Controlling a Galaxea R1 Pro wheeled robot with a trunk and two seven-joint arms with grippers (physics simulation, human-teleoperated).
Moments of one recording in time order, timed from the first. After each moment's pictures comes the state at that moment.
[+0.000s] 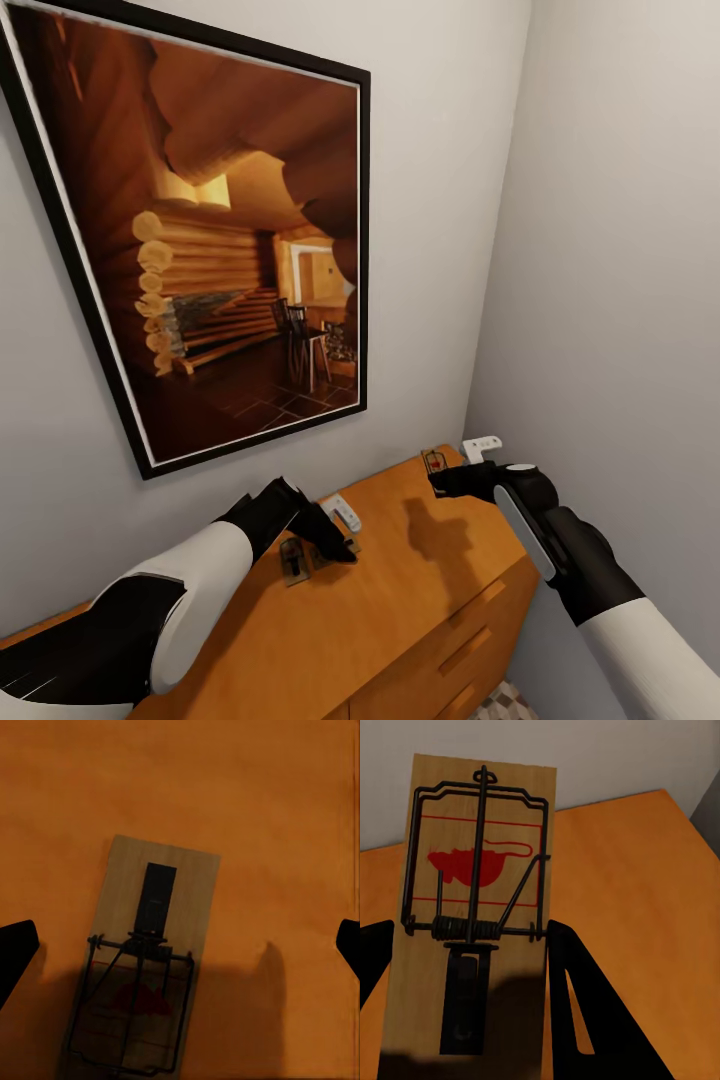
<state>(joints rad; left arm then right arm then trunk) -1.01 -0.17 -0.08 -0.21 -0.66 0.37 -0.76 -0.67 -0.17 0.31 -1.23 -0.30 0.82 0.02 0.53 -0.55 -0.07</state>
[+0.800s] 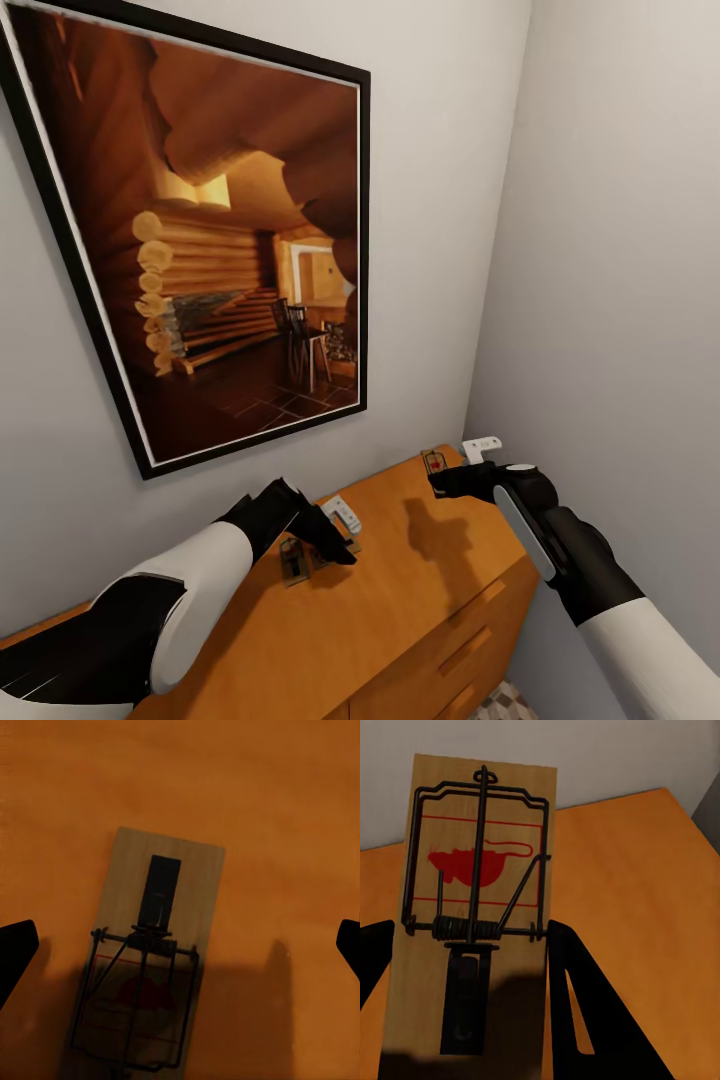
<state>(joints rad) -1.01 -0.17 -0.08 -0.20 -0.67 0.37 -0.75 -0.67 -0.17 0.31 -1.23 -0.30 0.82 0.02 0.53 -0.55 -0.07</state>
